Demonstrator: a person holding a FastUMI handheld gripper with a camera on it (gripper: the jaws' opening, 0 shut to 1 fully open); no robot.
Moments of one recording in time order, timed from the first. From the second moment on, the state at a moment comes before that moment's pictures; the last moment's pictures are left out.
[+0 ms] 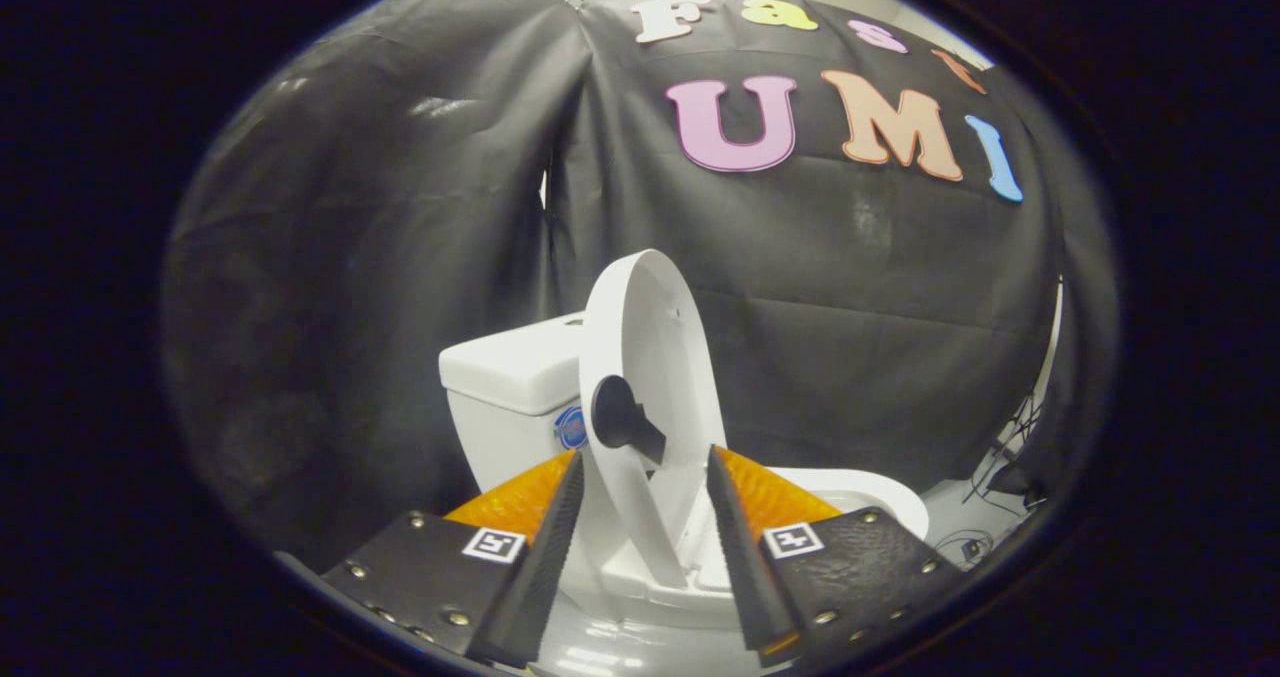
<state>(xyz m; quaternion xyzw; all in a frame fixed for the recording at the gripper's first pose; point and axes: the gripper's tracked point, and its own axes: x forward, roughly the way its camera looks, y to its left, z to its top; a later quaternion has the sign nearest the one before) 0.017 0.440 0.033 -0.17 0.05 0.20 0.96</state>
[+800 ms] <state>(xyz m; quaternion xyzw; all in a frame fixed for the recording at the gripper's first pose) 0.023 0.372 0.063 -0.14 0.06 0.18 0.97</state>
